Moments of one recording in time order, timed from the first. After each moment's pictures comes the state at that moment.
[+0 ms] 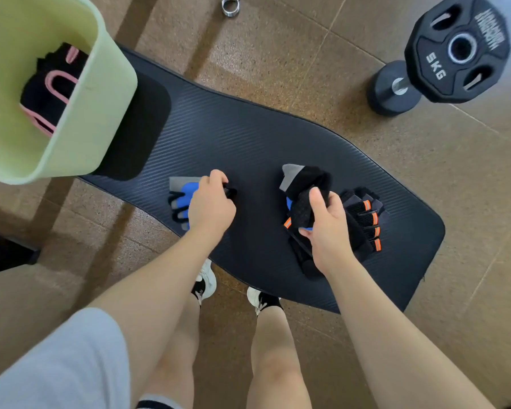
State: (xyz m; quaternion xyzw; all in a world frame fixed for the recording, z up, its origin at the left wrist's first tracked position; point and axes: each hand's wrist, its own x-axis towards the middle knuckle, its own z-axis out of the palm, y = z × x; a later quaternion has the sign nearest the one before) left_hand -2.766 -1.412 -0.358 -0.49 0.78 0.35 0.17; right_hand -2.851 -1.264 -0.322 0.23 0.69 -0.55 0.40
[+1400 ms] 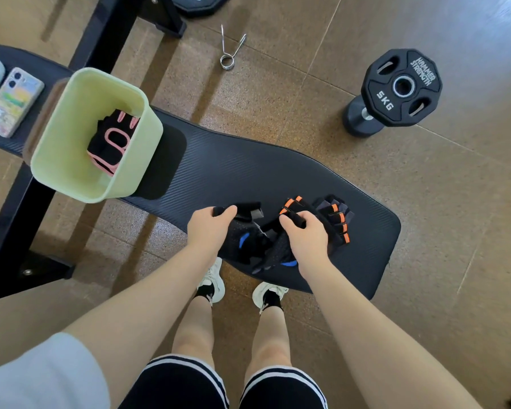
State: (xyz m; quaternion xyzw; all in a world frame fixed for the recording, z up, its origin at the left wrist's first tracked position) left_hand -2.753 -1.396 -0.216 -0.62 0.59 0.51 0.10; right_hand -2.830 -1.258 -0.221 0.13 0.84 -0.37 0.38
